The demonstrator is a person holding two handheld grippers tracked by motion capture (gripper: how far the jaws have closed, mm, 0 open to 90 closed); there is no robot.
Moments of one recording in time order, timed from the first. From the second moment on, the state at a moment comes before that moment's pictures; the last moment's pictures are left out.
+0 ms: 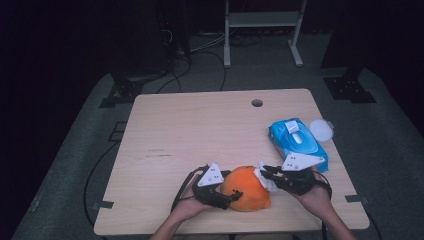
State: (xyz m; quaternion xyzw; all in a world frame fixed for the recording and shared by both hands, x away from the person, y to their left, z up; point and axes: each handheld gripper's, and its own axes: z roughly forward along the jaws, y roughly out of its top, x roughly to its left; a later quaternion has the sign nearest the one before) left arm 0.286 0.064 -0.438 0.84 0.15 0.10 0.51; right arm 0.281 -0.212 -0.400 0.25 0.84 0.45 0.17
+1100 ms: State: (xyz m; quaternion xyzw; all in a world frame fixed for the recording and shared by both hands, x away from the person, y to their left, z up) left arm 0.309 0.089 -0.454 0.82 0.24 0.08 0.51; right arm 0.271 -0.200 -0.408 0.20 0.86 0.43 0.19
